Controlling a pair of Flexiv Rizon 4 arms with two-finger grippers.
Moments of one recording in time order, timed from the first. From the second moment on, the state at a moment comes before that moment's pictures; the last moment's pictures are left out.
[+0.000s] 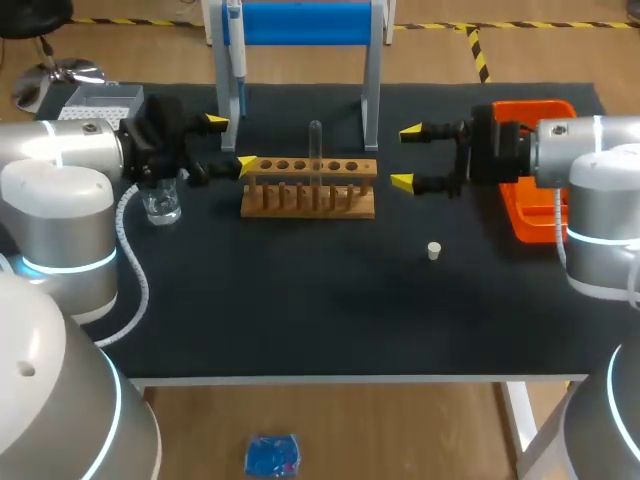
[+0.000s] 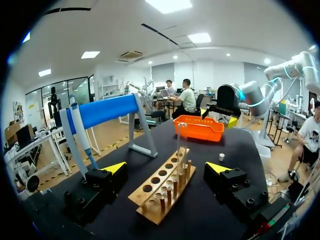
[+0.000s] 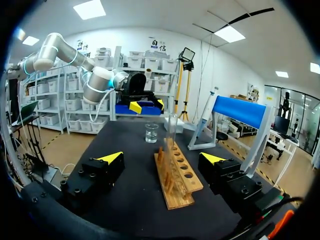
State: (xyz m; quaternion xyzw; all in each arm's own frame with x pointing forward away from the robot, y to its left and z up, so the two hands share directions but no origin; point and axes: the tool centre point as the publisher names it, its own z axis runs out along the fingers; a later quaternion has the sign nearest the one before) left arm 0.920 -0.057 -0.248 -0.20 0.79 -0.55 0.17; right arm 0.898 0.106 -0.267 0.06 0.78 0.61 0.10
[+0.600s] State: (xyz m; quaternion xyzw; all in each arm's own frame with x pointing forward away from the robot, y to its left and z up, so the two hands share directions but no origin) left arm 0.920 -0.056 -0.248 -0.20 0.79 -0.55 0.17; right arm 0.897 0.126 -0.253 0.03 0.78 0.62 0.10
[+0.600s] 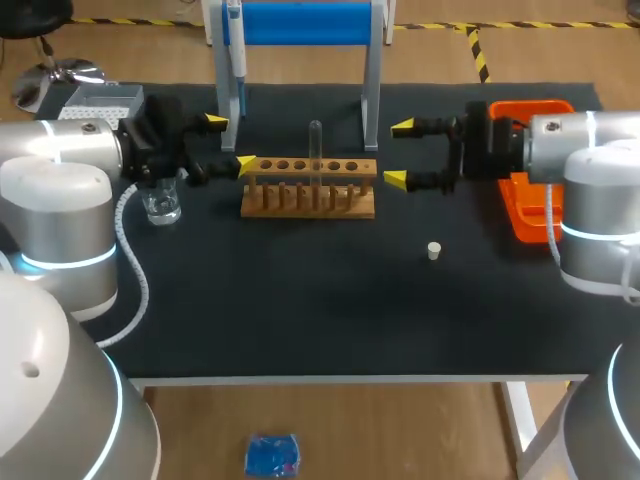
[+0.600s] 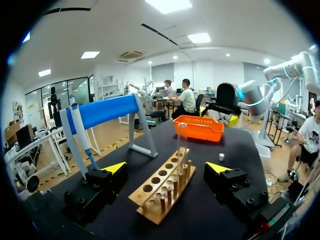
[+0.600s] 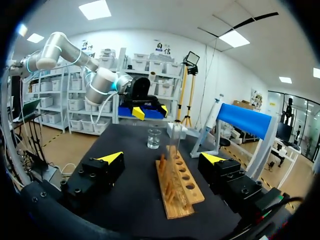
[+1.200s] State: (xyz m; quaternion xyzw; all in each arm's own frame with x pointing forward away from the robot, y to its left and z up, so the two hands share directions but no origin) left arm 0.920 -0.056 -0.248 -0.20 0.79 -0.55 0.17; right arm 0.925 0.175 -0.249 0.00 0.73 0.68 0.06
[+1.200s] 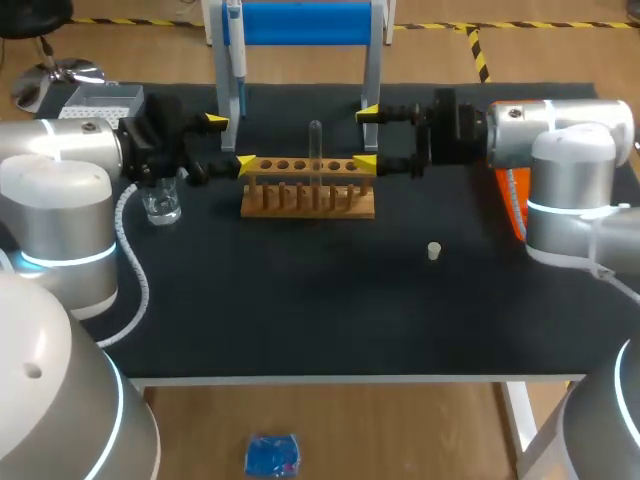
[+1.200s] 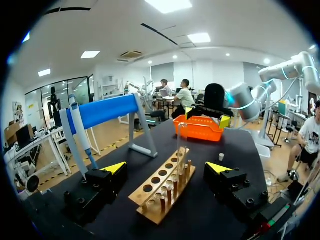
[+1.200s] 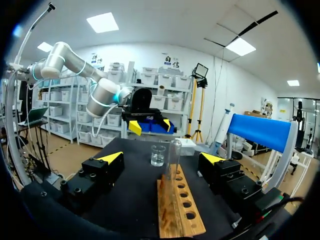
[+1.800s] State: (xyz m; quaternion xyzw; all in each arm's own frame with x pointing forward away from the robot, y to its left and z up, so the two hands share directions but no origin) left arm 0.920 -0.055 -0.248 -0.20 0.79 -0.55 0.17; right arm 0.938 0.213 -0.258 -0.01 0.71 0.70 -0.01
